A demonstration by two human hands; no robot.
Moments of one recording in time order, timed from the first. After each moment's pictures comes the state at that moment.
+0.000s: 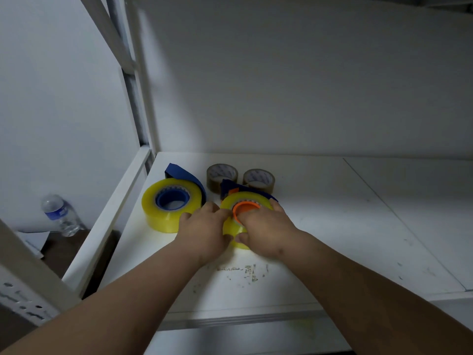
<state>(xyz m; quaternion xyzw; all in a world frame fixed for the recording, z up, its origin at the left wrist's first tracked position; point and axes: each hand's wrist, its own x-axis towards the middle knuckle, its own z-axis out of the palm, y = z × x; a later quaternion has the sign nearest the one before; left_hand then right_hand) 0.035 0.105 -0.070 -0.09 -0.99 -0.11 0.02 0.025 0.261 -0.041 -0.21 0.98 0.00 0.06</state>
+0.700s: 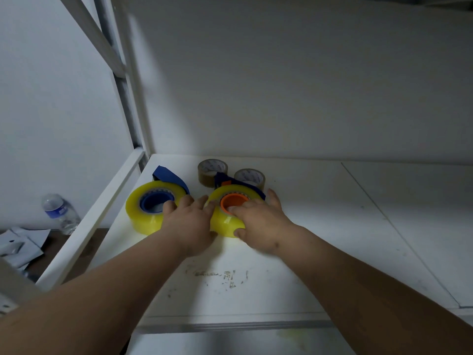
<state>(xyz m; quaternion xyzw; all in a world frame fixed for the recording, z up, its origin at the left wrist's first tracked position) 0.014 0.121 -0.060 -0.06 -1.00 0.06 0.01 -0.004 0.299 -0.042 -0.26 0.97 0.00 0.02</state>
